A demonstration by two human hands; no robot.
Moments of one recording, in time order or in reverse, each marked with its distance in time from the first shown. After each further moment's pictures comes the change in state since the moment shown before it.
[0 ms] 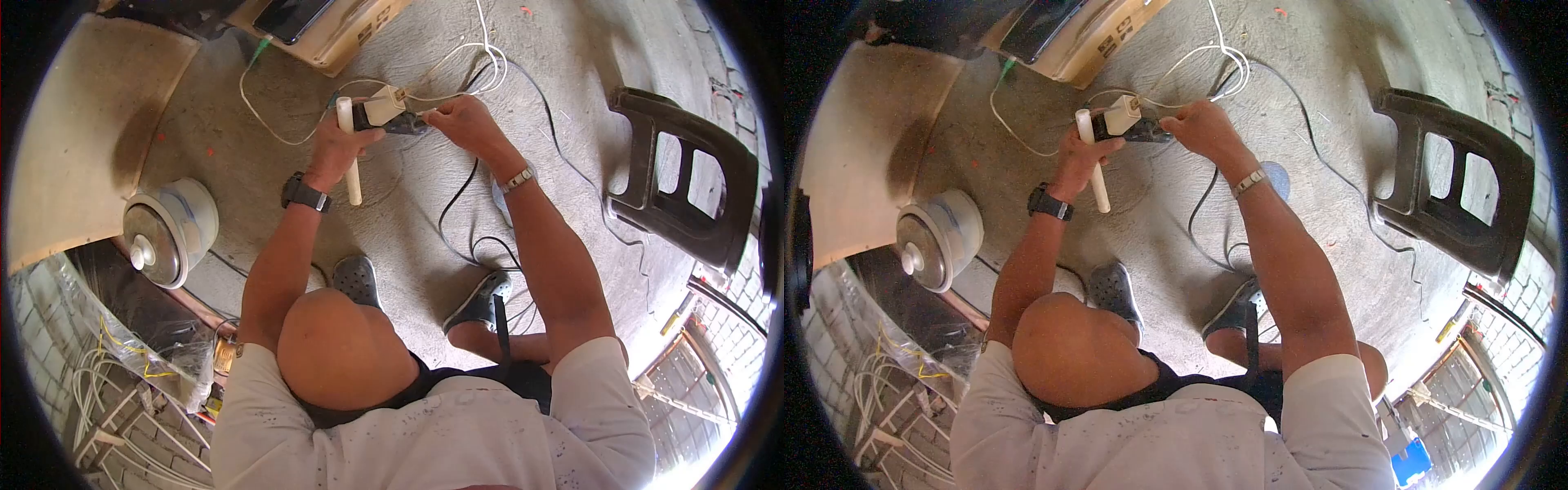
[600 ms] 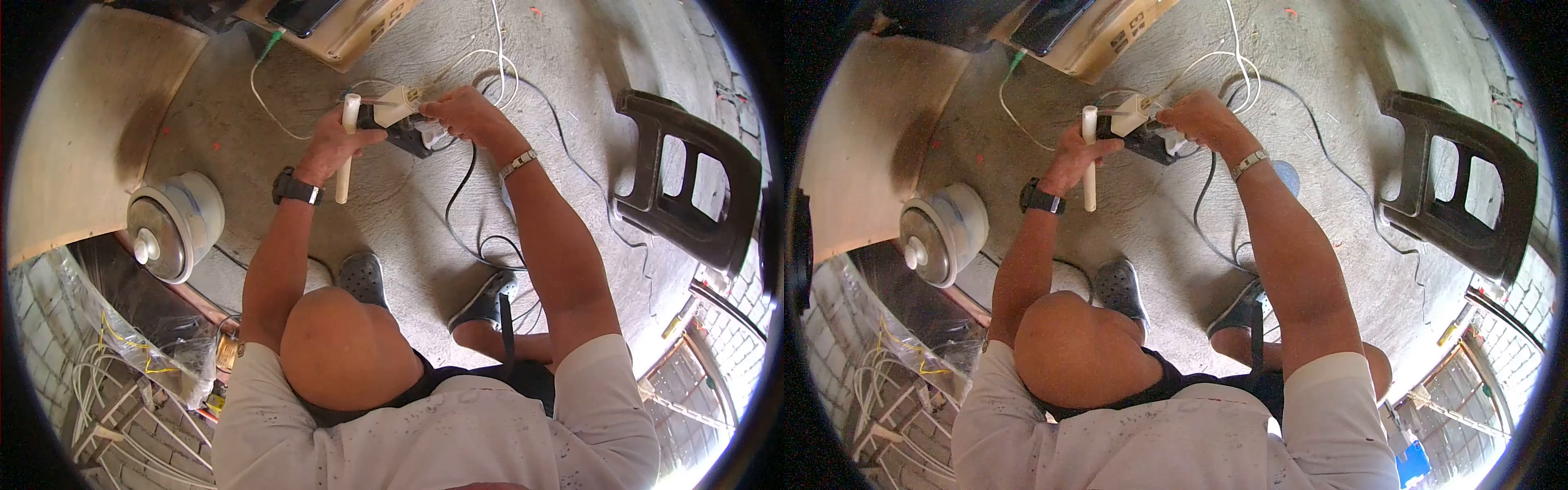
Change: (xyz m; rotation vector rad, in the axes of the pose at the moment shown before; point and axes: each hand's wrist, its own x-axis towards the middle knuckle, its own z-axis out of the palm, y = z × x) left_hand -0.006 0.017 -0.024 0.116 -0.122 -0.091; right_hand 0.009 -0.026 -0.002 0.338 -0.176 0.241
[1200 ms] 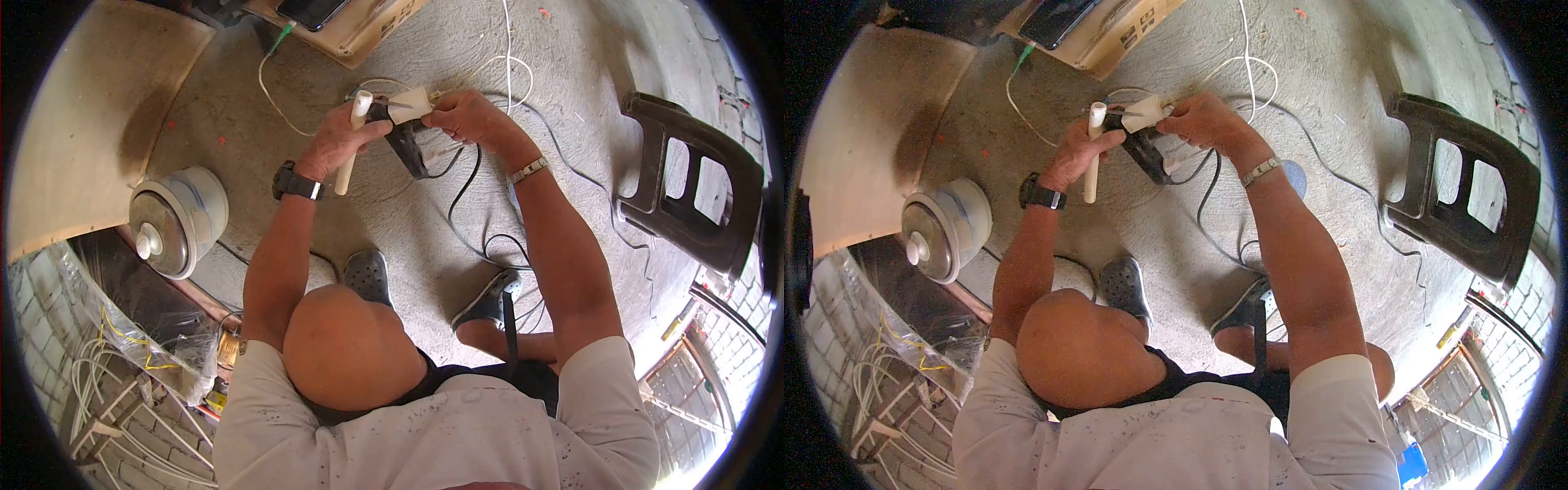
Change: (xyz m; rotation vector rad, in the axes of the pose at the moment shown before) left_hand -0.003 0.009 -0.011 0.128 -0.126 0.060; right_hand 0.002 0.009 0.010 0.106 -0.117 -0.090
